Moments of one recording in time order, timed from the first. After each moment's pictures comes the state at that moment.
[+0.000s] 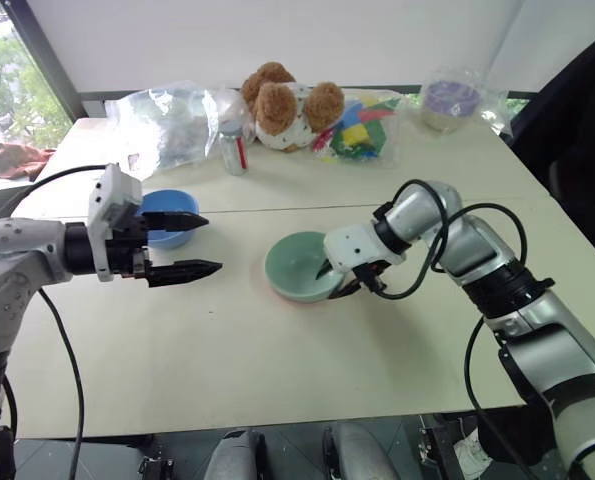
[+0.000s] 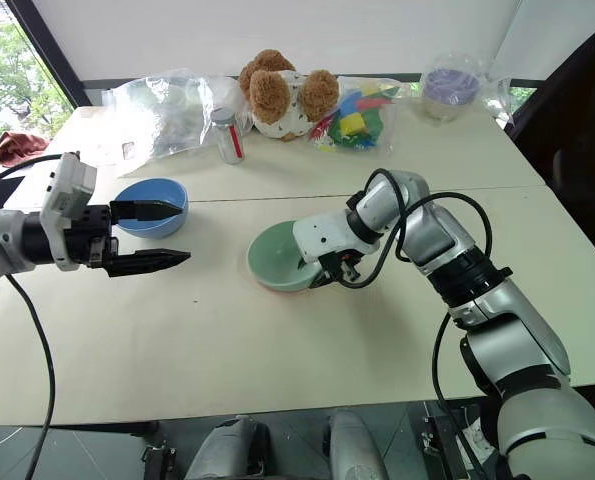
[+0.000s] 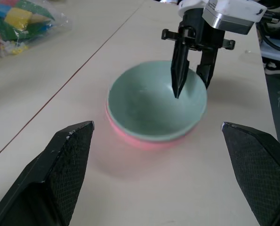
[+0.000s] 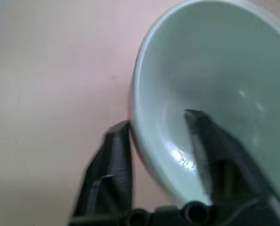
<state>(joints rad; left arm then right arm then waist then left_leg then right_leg) -0.42 0.98 0.21 -0.25 -0.73 0.70 -1.15 -0.98 -0.62 0.49 0.18 -0.09 -0.03 1.57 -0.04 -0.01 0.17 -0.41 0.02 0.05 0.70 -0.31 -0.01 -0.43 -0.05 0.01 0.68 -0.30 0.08</state>
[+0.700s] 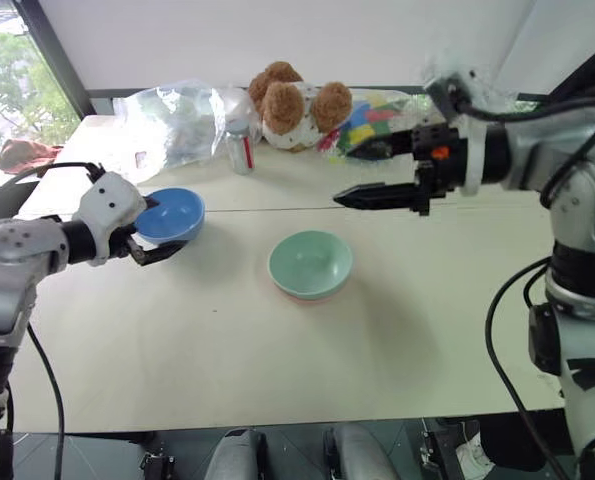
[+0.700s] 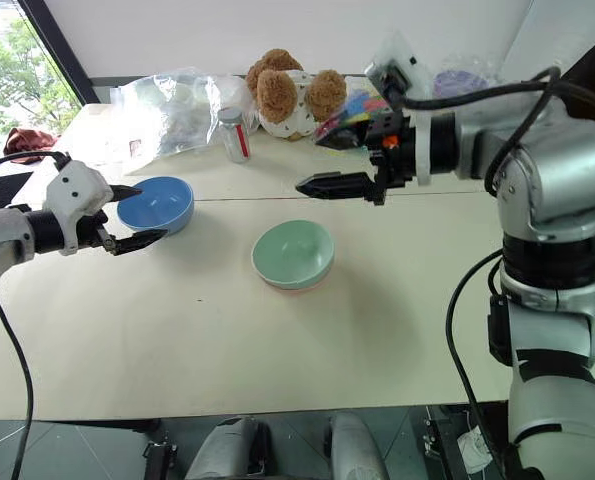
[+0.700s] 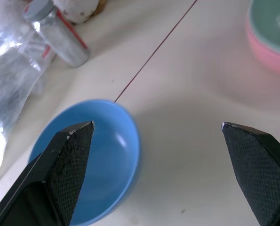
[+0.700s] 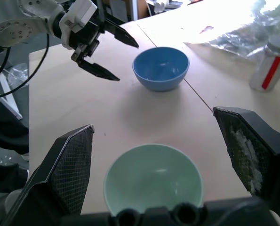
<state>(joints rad) -0.44 1.00 0.08 -0.03 -0.26 0.38 -0.91 -1.08 -0.70 -0.02 -0.26 0.41 1.28 1.14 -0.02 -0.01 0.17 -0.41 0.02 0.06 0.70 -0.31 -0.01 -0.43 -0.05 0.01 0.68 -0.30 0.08</state>
